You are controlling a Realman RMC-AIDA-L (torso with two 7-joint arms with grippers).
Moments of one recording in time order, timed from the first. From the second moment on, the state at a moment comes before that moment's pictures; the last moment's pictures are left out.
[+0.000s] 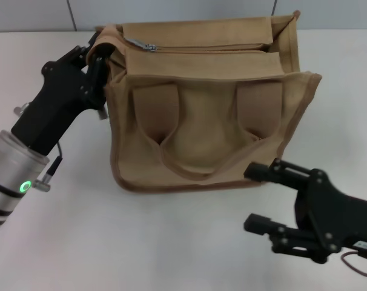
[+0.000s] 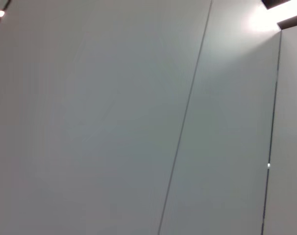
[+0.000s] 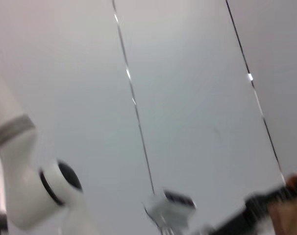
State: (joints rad) left arm -0.50 -2.08 -0.16 -0.11 2.02 1.69 -0.60; right arm 0.39 2.08 -0.86 -0.22 -1.61 -1.99 0.82
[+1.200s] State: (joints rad) left arm -0.61 -2.08 -0.16 -0.21 2.03 1.69 -0.61; right arm 0.65 2.08 -0.62 -0.15 -1.36 -1.84 2.30
